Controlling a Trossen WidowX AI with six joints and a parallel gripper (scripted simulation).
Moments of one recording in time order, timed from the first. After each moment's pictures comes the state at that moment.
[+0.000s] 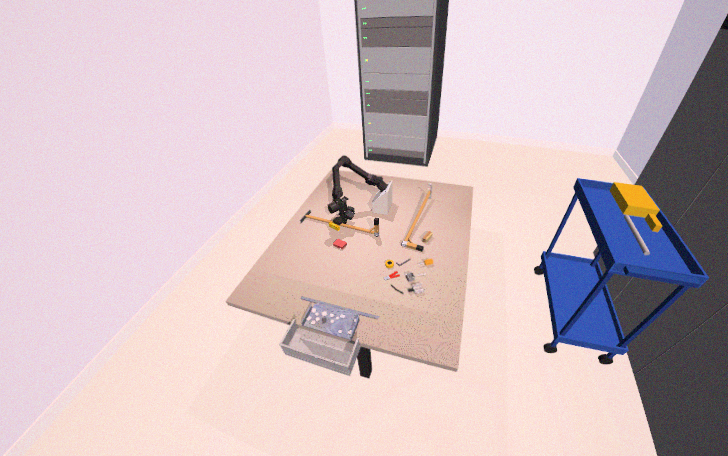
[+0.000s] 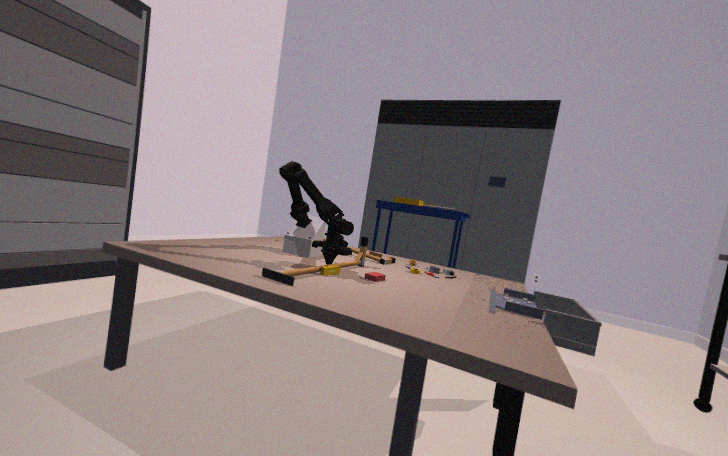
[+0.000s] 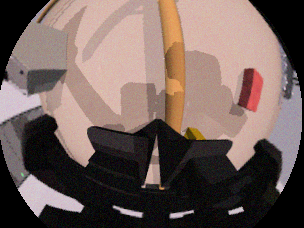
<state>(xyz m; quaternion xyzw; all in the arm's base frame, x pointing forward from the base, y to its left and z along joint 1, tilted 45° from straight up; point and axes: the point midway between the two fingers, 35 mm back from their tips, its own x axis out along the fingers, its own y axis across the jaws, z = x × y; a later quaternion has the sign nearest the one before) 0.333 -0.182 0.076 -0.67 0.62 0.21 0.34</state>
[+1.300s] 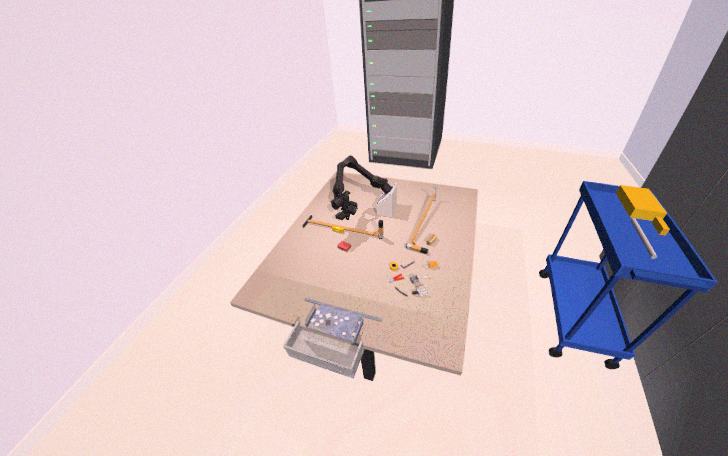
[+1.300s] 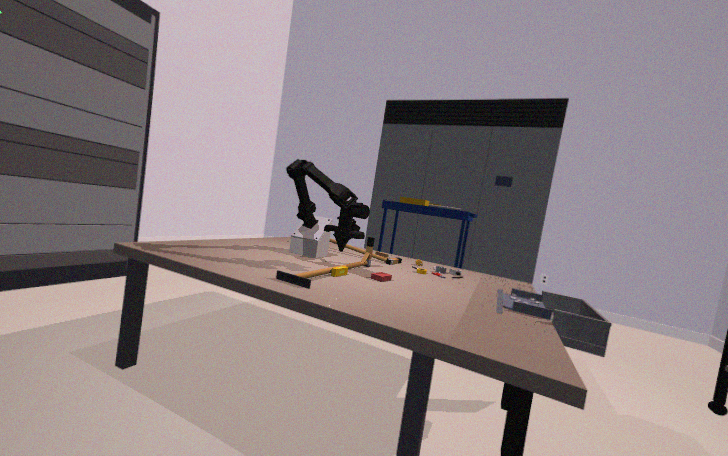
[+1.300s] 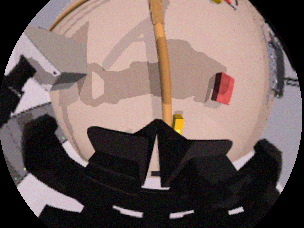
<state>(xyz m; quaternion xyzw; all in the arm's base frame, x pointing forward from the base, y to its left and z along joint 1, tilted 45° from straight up) 0.339 -0.127 0.128 -0.67 0.62 0.22 0.34</state>
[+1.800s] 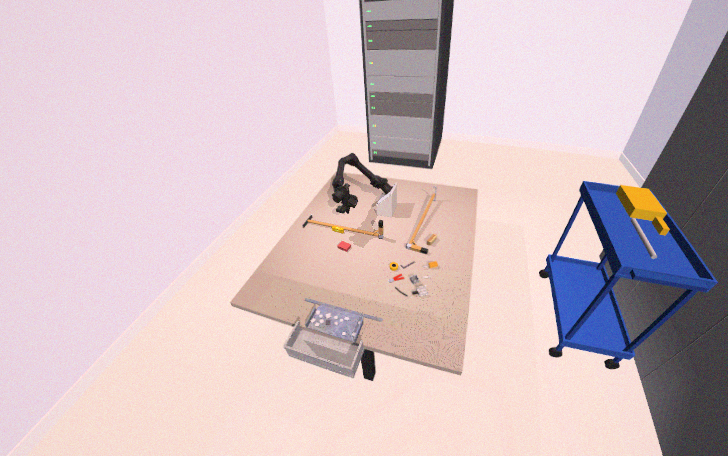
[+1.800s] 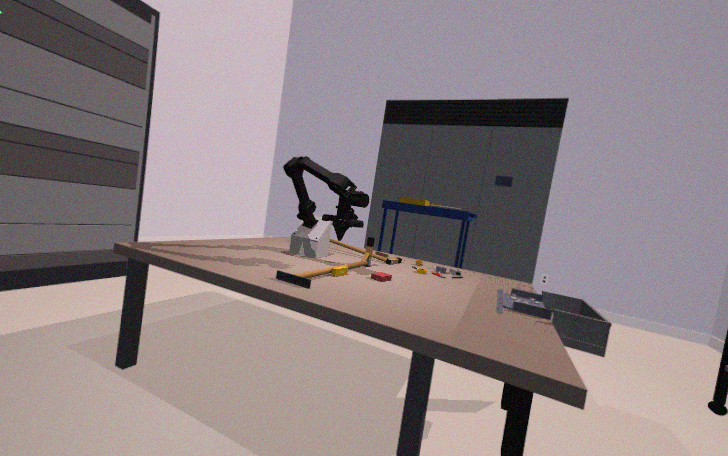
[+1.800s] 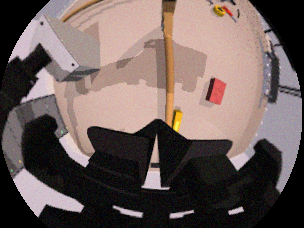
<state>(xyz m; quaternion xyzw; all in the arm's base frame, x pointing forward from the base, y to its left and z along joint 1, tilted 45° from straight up) 0.319 -0.099 0.160 -0.68 0.62 0.24 0.32</state>
